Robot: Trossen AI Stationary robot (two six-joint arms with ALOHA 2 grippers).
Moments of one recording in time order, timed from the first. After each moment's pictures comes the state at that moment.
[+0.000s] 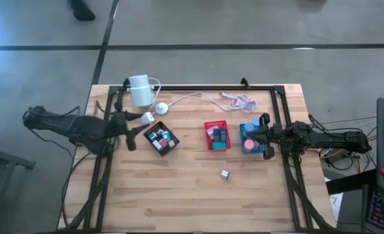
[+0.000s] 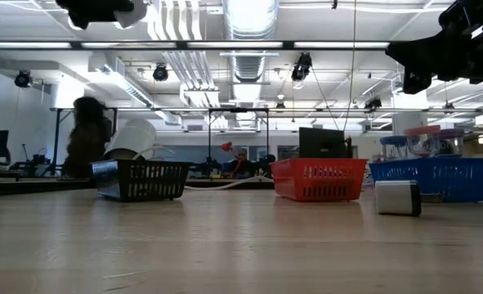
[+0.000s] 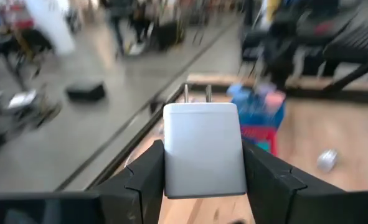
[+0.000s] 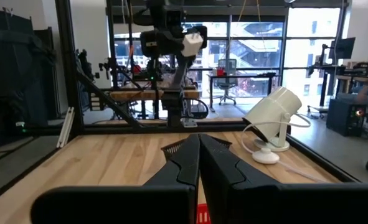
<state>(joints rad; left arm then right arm) -0.30 0.60 0.68 -0.32 -0.69 -0.02 -0.04 0.16 0.01 0.29 -0.02 0.05</state>
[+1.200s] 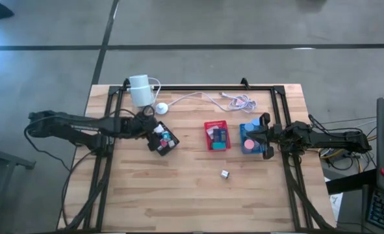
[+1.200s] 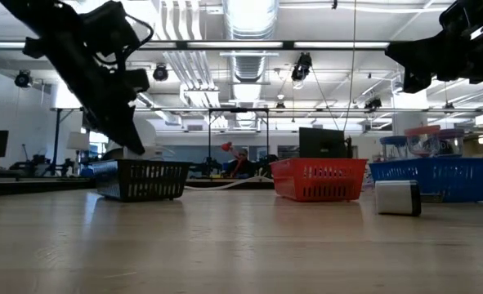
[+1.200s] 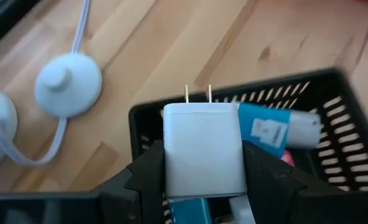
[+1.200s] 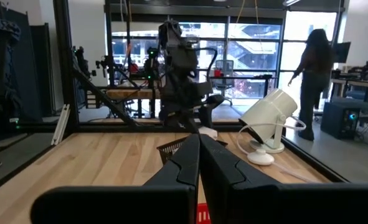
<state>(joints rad) 0.12 1.14 0.55 -0.37 -0.30 -0.30 -0.04 0.16 0.01 0.29 -0.01 0.02</state>
